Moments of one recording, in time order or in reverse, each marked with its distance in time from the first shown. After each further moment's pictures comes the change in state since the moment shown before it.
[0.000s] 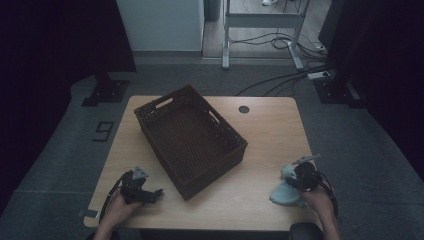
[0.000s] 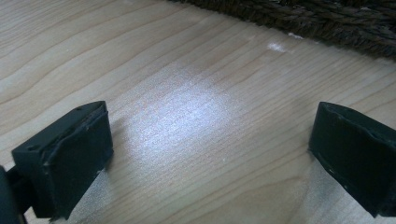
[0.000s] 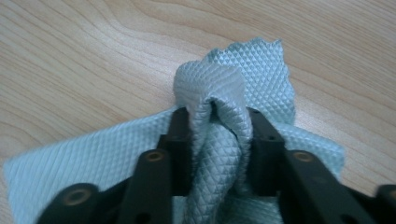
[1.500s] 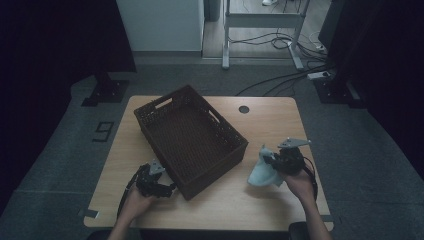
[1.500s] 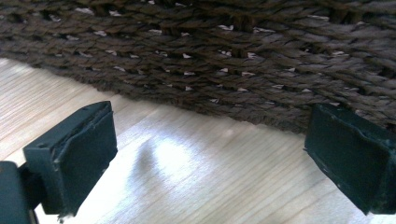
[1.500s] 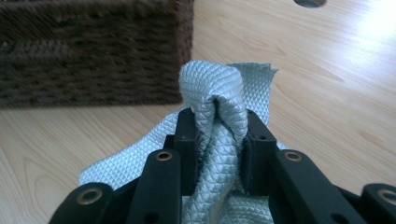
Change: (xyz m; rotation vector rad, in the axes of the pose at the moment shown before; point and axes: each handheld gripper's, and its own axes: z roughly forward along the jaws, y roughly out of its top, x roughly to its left) left arm -0.034 0.041 0.013 -0.070 0.007 0.094; right arm 0.042 0.069 -0.025 -0.335 0.148 -0.080
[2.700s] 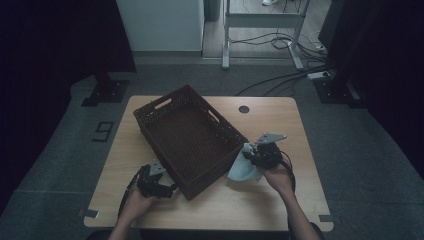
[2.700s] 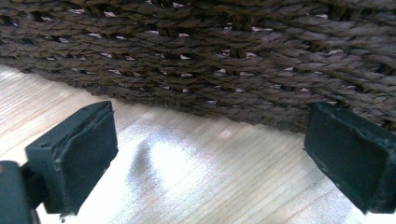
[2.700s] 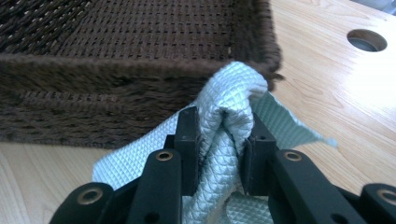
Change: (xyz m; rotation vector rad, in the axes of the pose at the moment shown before) left arm 0.000 -0.002 0.001 -0.011 -0.024 -0.004; right arm 0.039 0.033 0.041 -0.032 0.060 -0.085
